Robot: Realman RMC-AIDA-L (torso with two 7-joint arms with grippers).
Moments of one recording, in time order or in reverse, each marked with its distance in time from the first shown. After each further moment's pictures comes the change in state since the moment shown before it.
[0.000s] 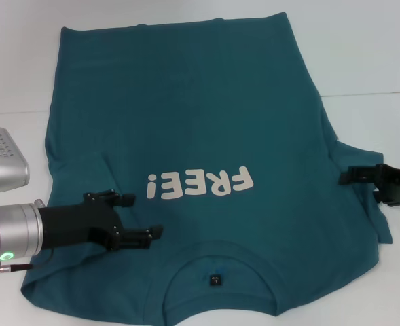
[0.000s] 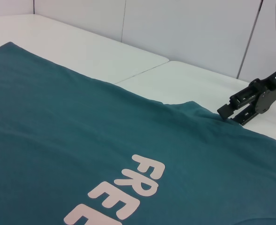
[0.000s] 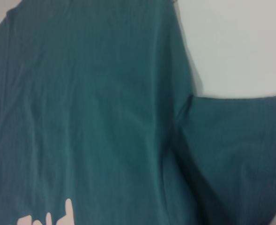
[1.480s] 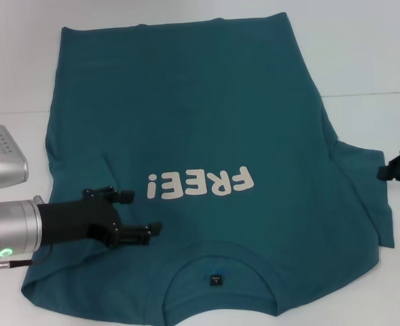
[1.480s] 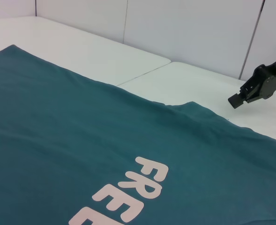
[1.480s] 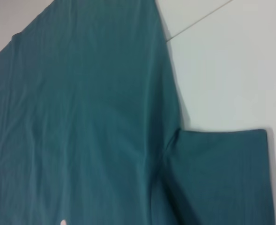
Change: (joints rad) left arm -0.004 0.003 0.000 0.006 -0.001 -0.002 -0.001; right arm -0.019 -0.048 0.013 -0.032 0.029 -0.037 -0.028
